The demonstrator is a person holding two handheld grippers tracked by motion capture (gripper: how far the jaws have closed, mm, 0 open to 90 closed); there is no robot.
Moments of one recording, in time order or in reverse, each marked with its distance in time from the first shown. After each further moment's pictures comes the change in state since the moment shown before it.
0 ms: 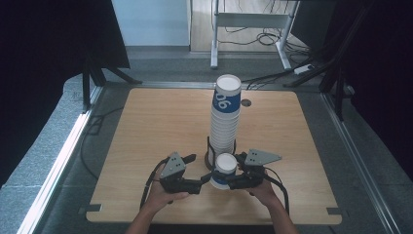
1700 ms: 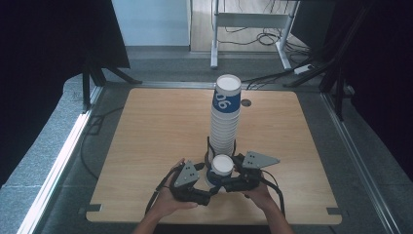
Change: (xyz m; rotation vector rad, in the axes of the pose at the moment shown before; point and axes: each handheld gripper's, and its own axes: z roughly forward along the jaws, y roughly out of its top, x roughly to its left) left arm -0.027 -0.007 0.018 0.096 -0.042 0.086; right arm 0.014 0.004 0.006 -0.051 0.013 0.006
